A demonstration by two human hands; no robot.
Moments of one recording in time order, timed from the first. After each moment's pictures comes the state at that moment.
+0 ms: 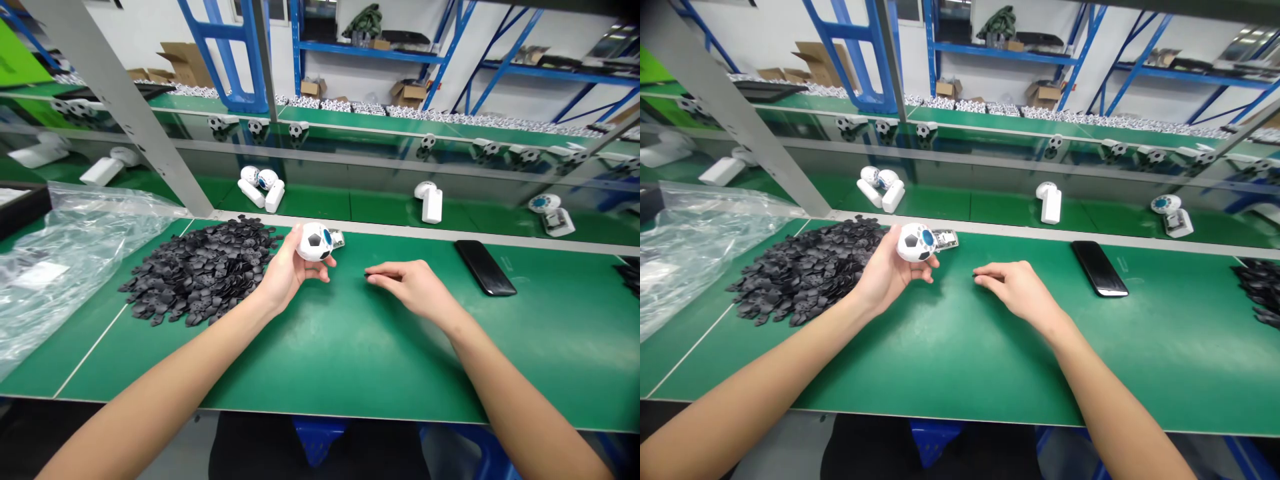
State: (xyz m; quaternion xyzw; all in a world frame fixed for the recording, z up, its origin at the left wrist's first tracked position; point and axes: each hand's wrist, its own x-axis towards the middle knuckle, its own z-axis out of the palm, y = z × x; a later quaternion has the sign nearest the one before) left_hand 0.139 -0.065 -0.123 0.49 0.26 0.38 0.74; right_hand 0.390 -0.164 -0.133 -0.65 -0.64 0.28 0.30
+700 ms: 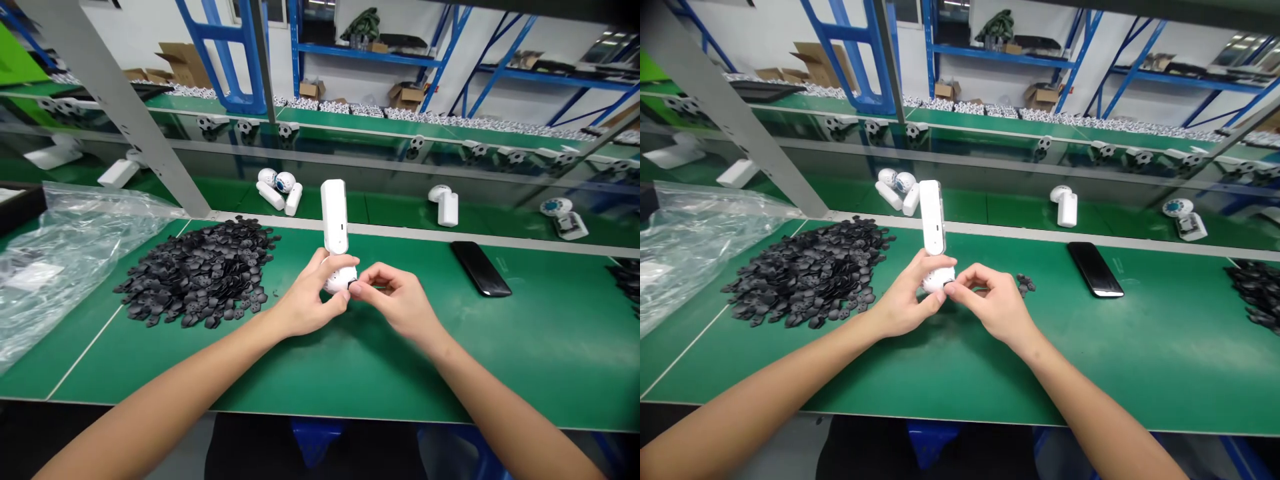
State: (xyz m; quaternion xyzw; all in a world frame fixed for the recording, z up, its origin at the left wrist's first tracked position) left_hand 0.139 -0.093 -0.140 0.84 0.19 0.32 0.40; right_hand 0.335 -0.181 -0.122 -0.57 -0.55 0.38 0.48
